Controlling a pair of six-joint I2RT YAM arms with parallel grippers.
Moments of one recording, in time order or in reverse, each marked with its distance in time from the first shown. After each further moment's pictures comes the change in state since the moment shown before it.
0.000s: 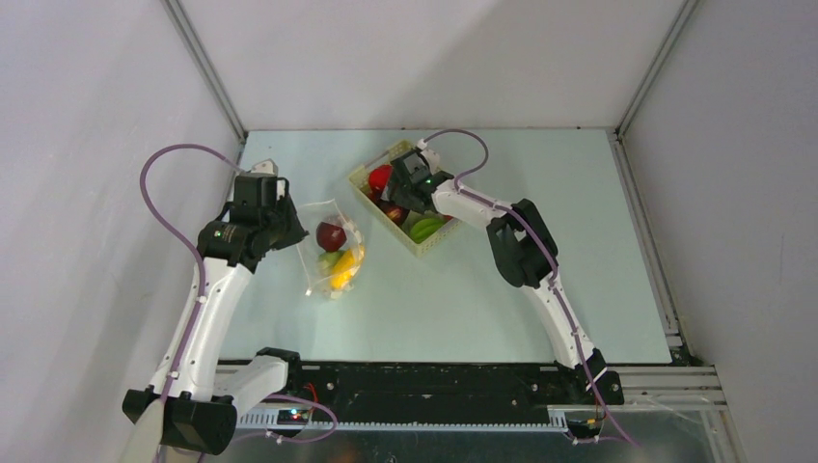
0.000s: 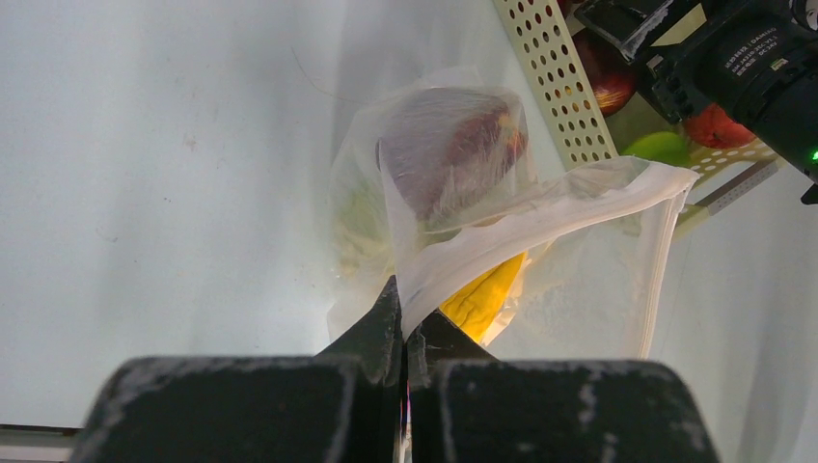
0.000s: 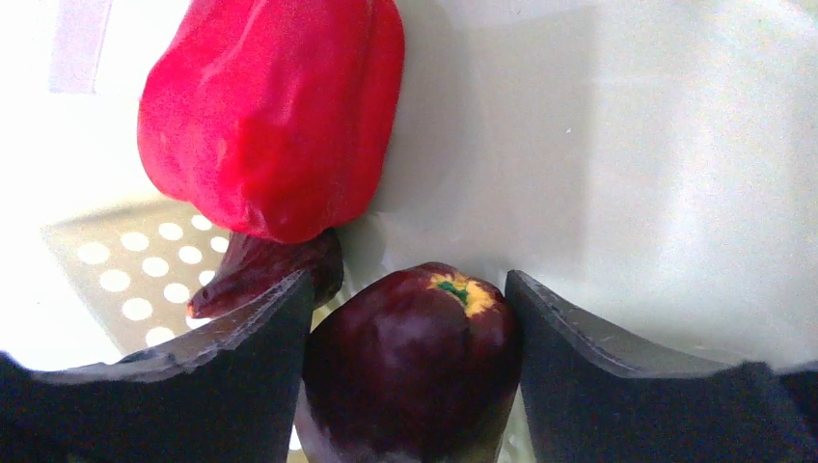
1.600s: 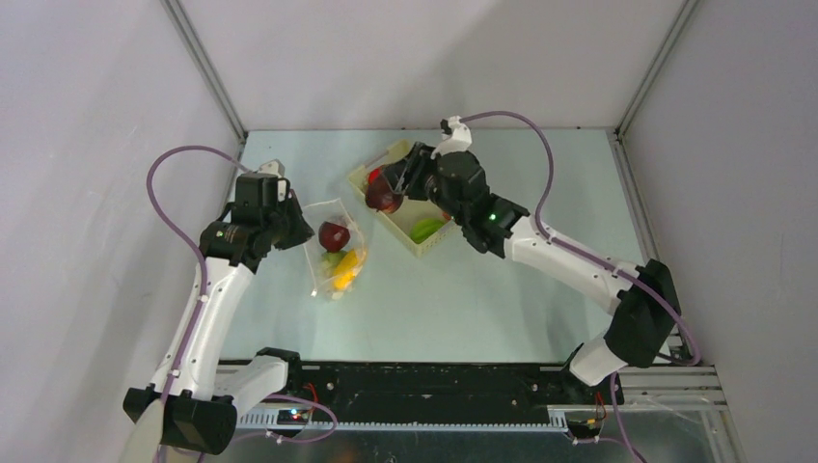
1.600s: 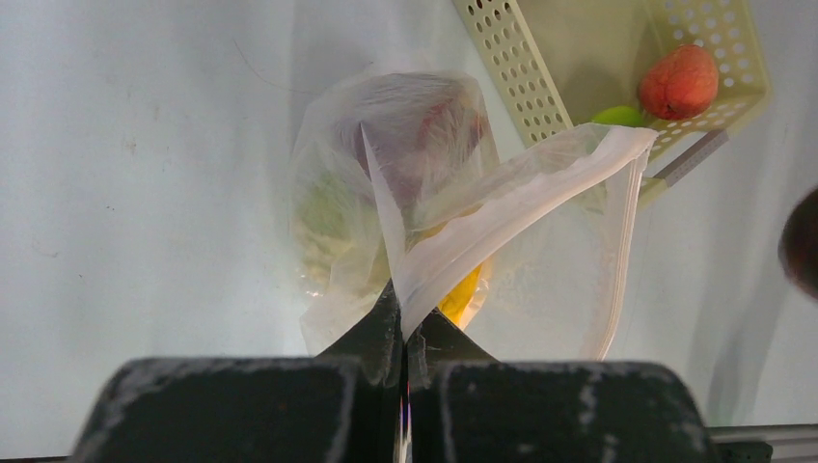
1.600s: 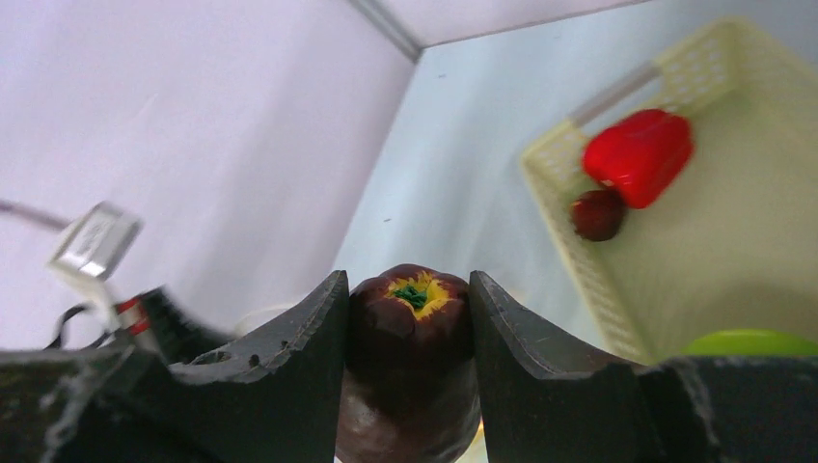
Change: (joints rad) left arm 0.000 0.001 -0.019 0.030 0.103 0.000; right arm 0.137 -0.832 -0.613 0.435 0.033 -0.174
